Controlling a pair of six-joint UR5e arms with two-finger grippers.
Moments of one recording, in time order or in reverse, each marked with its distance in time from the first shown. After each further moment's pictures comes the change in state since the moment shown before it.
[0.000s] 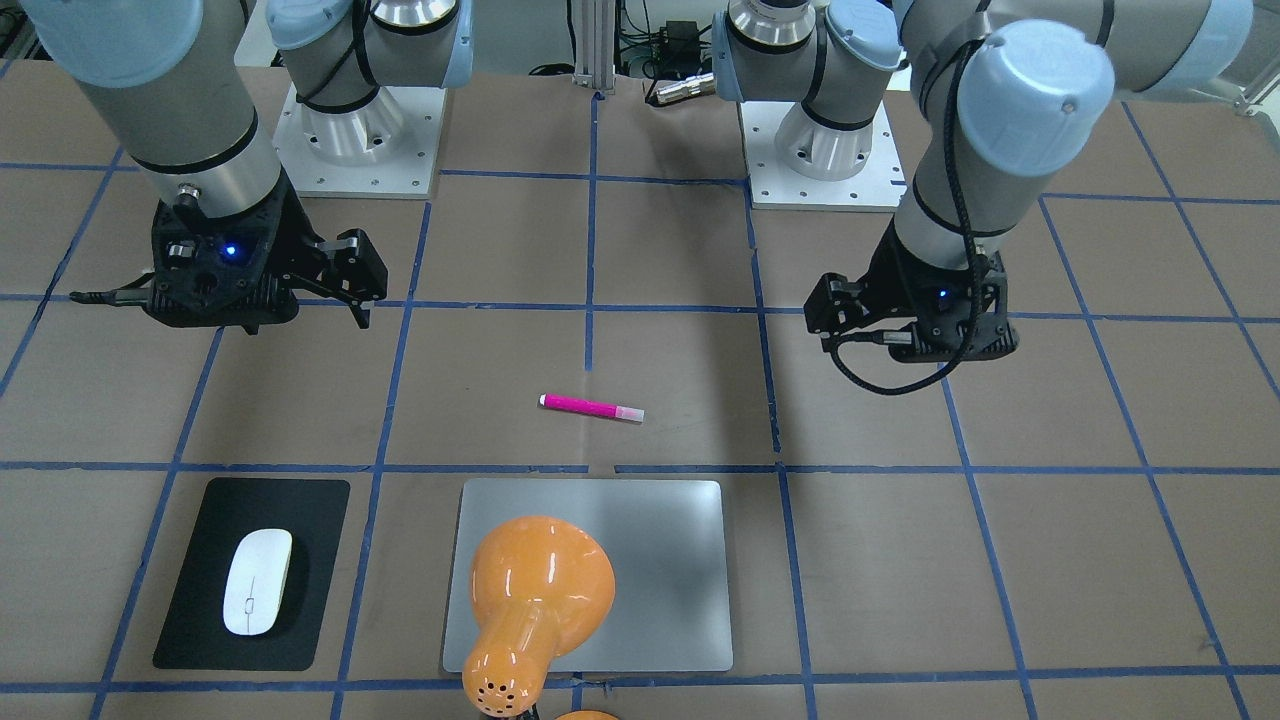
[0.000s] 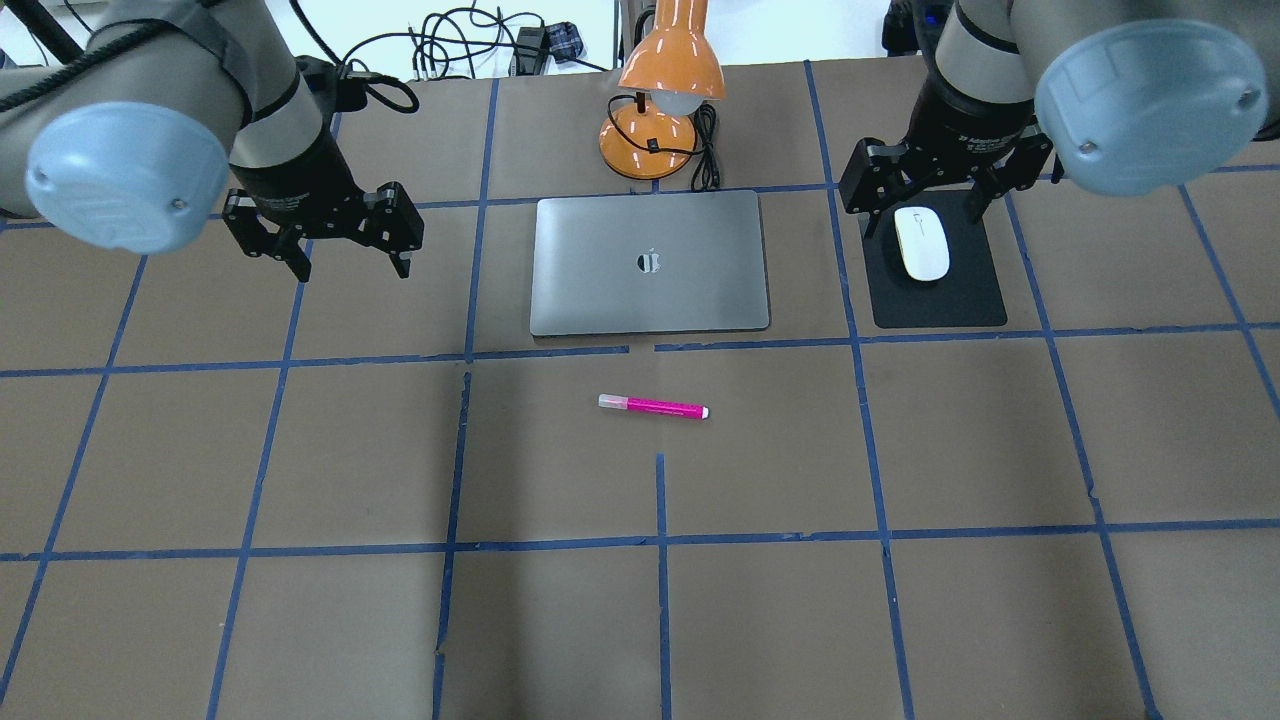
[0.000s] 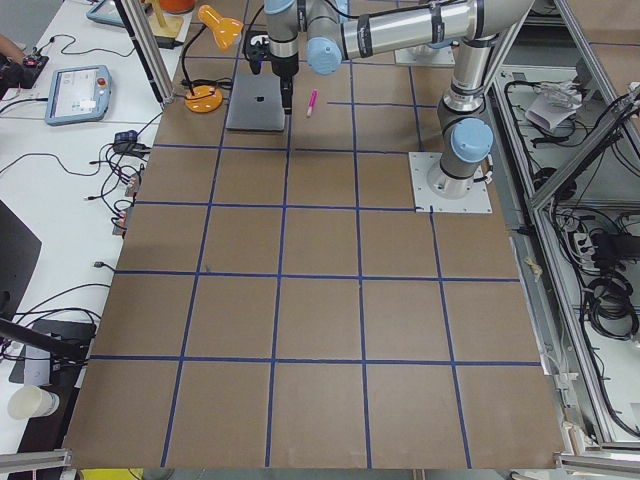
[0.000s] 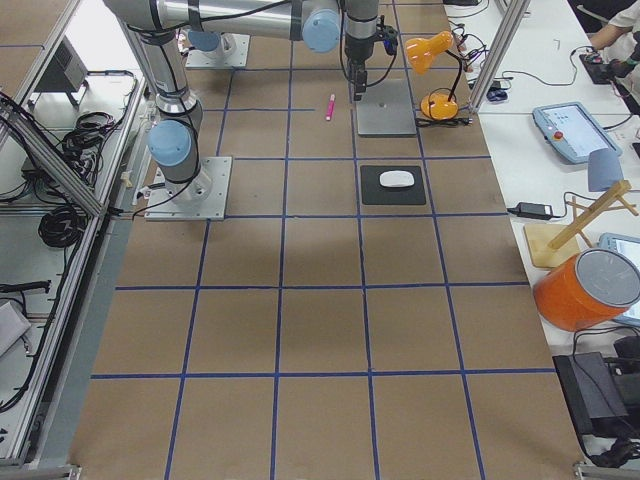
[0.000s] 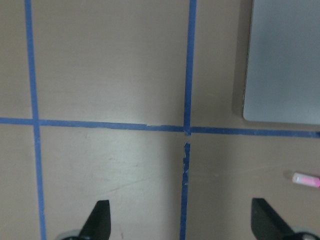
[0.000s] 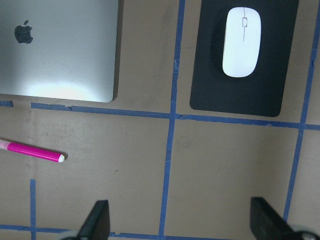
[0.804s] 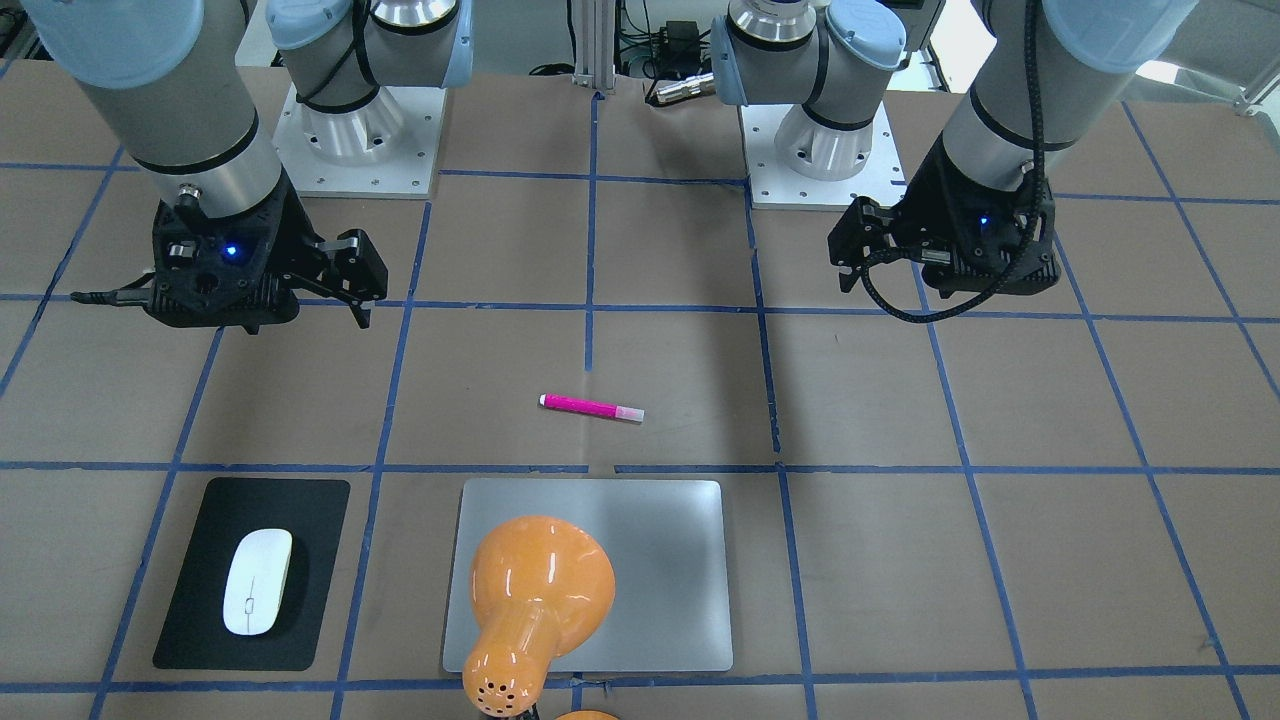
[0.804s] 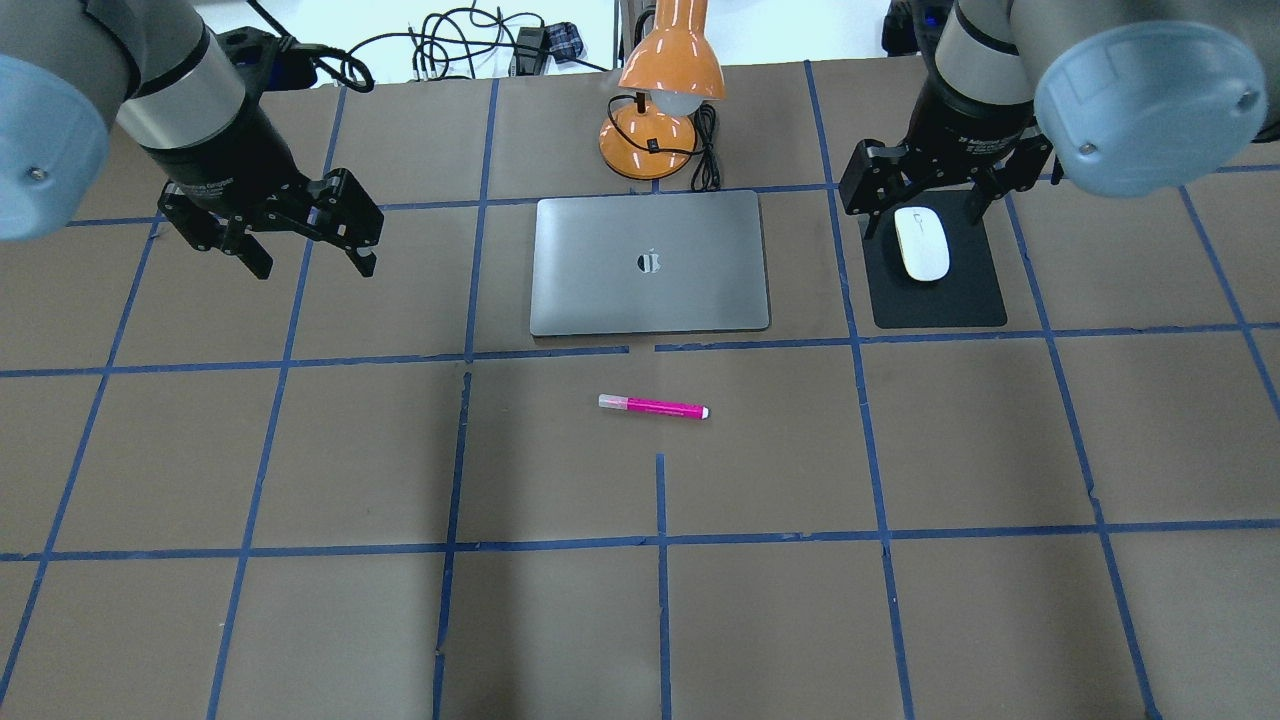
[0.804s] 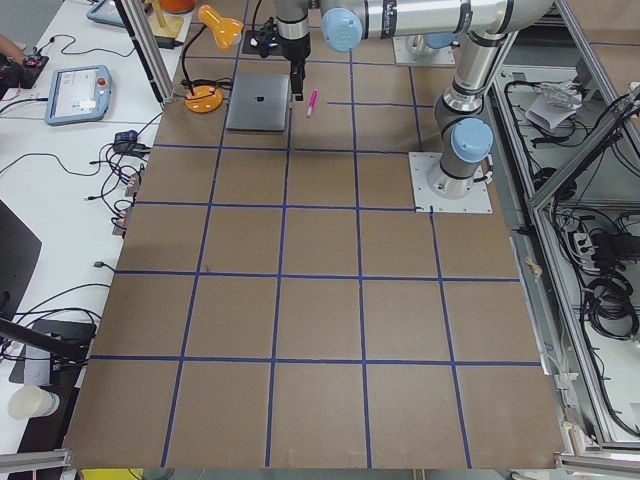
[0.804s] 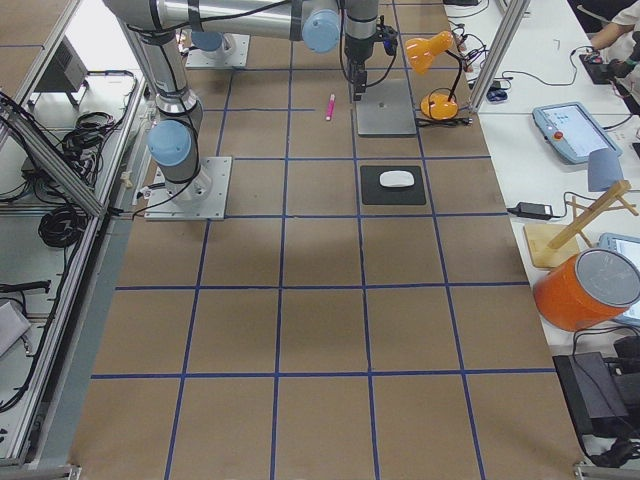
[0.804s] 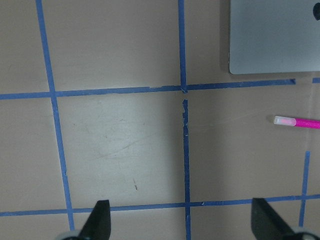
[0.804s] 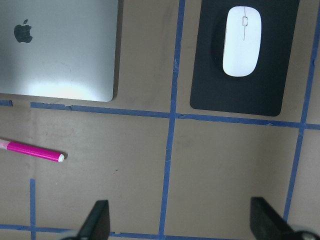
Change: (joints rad) left arm 0.040 0.076 0.019 -0.096 -0.069 0.096; right arm 0.000 0.000 0.002 0.000 0.000 0.000
